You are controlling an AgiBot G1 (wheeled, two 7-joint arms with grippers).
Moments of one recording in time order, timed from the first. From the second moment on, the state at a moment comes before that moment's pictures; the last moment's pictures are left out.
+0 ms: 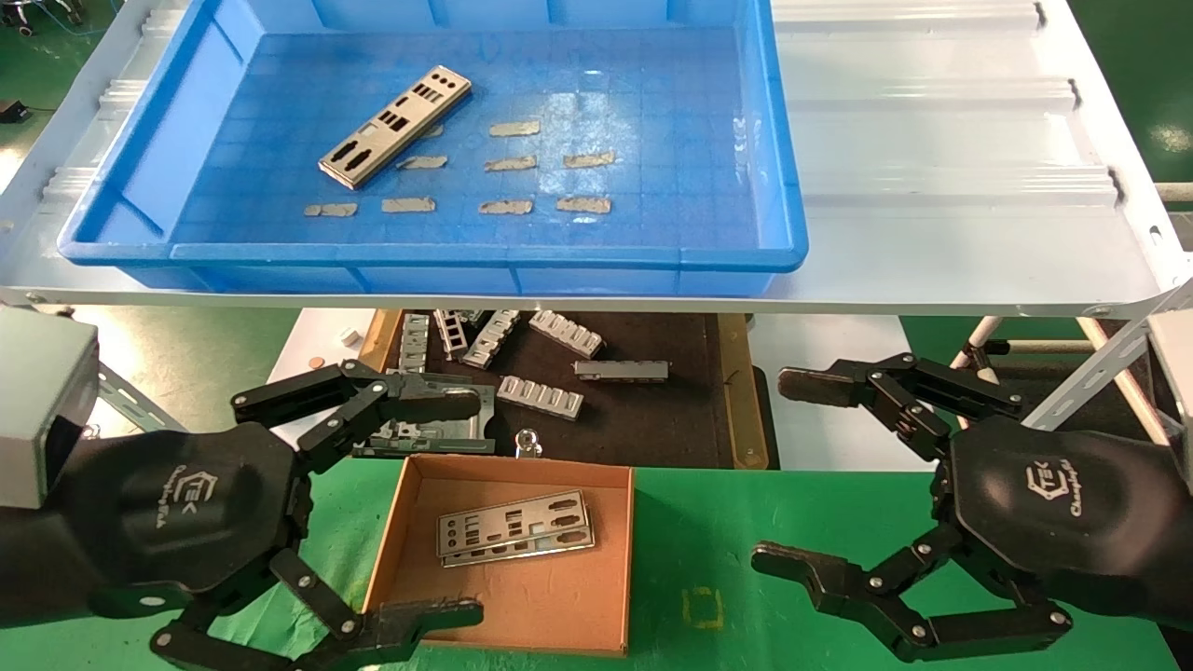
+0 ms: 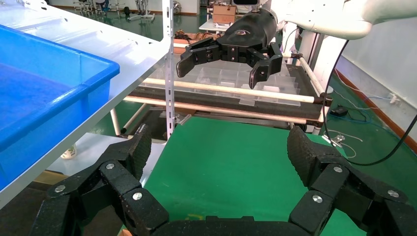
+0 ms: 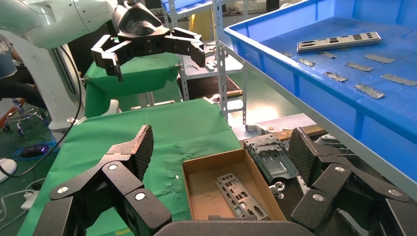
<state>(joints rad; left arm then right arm) -1.07 0.61 0.28 -1.28 0.73 1.49 -0.19 1.09 -0.54 -0.44 1.22 -0.61 -1.40 0.09</state>
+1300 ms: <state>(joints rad) -1.08 0.61 0.28 -1.28 0.73 1.49 -0.19 1.09 -0.54 -0.44 1.22 -0.61 -1.40 0.09</state>
